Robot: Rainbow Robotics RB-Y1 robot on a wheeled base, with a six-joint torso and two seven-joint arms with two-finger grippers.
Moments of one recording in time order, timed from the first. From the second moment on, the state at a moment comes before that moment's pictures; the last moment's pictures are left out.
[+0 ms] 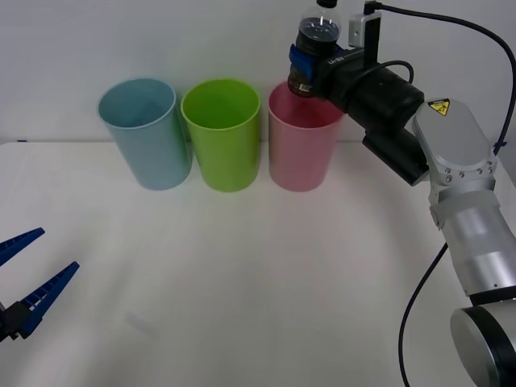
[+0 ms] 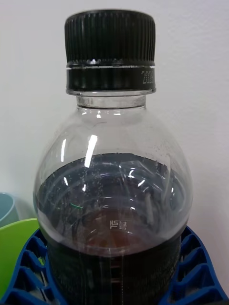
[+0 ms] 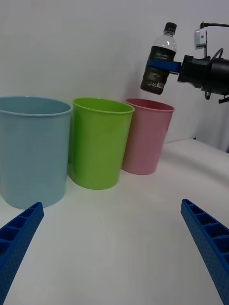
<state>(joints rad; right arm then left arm) -0.73 -0.25 -0.01 -1.21 1.51 -0.48 -0.31 0.35 0.40 0.52 -1.66 -0.96 -1.22 0.00</state>
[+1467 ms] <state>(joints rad) -0.44 -0.36 -0.04 -1.55 1.49 -0.55 -0.32 0.35 0.40 0.52 -1.66 -0.96 -1.22 0.00</state>
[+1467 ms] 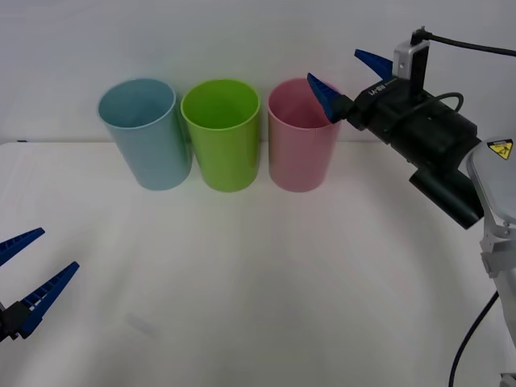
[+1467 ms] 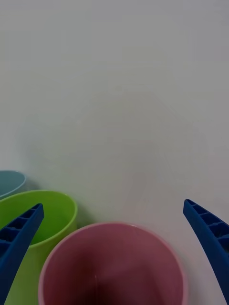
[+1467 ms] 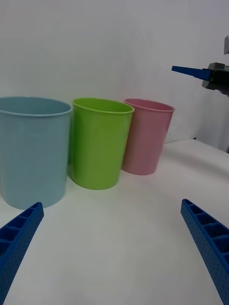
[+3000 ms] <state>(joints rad) 0.50 -0.48 -0.40 -1.97 1.18 -1.07 0.06 0.35 0.40 0.52 -1.66 -0.96 -1.22 0.00</state>
